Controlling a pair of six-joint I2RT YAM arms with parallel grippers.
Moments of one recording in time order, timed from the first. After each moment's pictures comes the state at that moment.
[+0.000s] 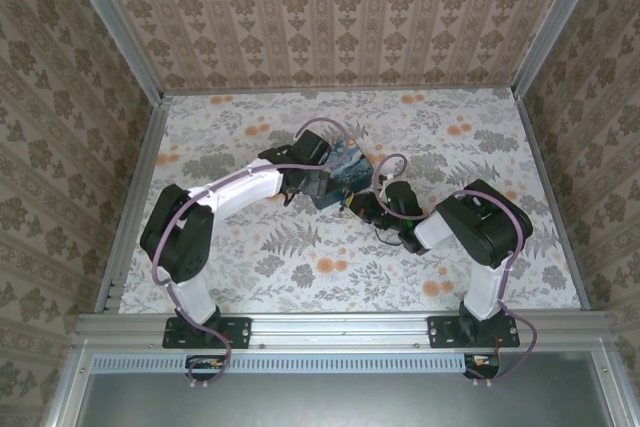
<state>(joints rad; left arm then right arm) -0.73 1.77 1.29 -0.63 -0.28 -0.38 0.50 1.86 0.52 0.89 -0.30 1.07</state>
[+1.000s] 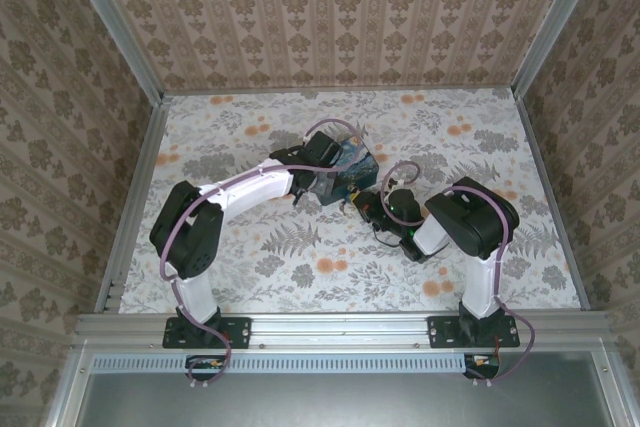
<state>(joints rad) -0.77 1.82 1.33 -0.60 -0.36 -0.36 0.50 1.95 0.47 1.15 -0.19 1.34</state>
